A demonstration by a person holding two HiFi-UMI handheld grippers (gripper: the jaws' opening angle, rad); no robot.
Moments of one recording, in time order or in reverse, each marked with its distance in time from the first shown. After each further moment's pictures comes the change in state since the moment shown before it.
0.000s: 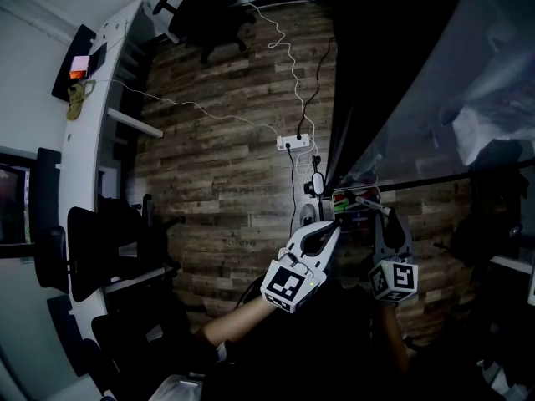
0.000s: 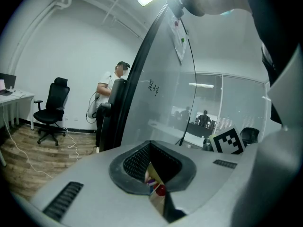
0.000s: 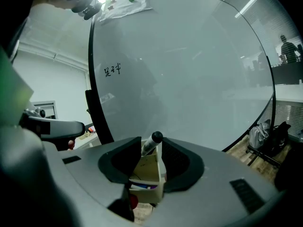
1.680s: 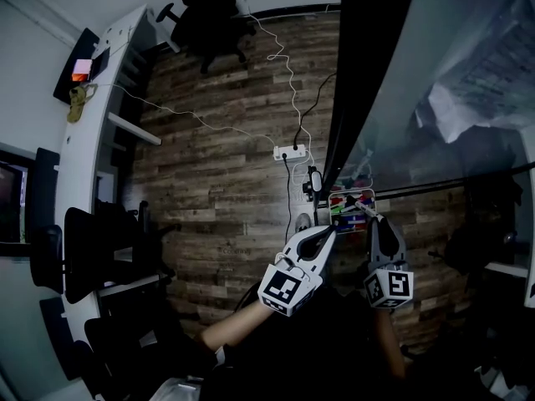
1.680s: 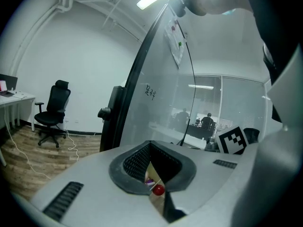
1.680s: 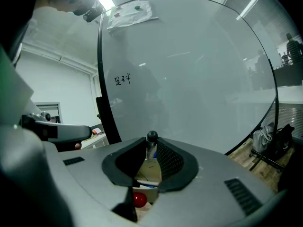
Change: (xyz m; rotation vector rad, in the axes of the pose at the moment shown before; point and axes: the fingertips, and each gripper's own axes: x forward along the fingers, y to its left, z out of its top) left arm -0.012 -0.006 0.002 0.006 -0.031 0.008; right arm -0.017 0.014 0.009 -0.017 -0.047 0.041
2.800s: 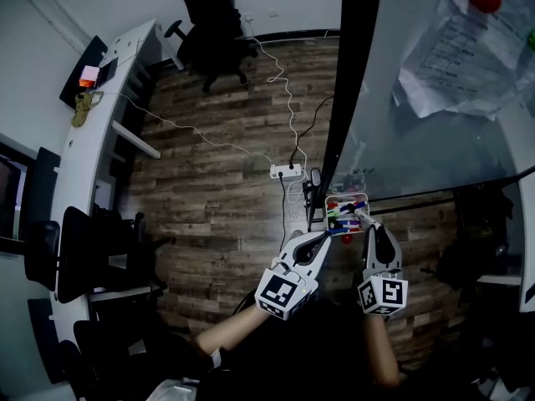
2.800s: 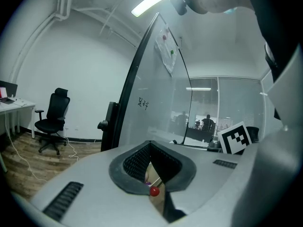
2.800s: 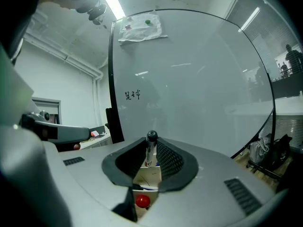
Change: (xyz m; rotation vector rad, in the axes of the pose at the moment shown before) left arm -0.022 -0.017 0.015 0.044 -0.062 0.003; right arm -0.029 0.010 0.023 -0.066 -0.100 -0.021
